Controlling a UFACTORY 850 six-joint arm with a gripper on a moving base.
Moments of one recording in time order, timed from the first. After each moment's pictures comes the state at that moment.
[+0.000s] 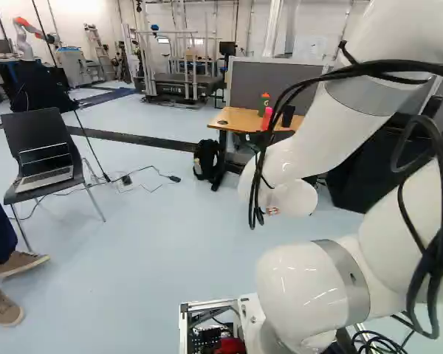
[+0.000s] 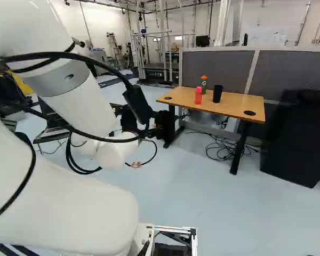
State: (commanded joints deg) arm 0.0 16.0 -5.0 0.0 50.0 0.0
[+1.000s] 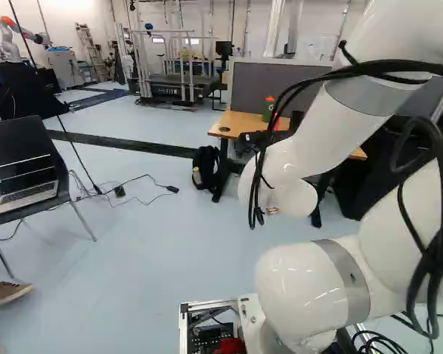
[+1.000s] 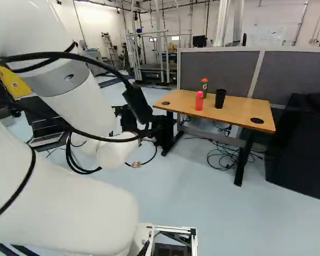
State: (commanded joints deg) arm 0.0 16.0 -5.0 0.0 50.0 0.0
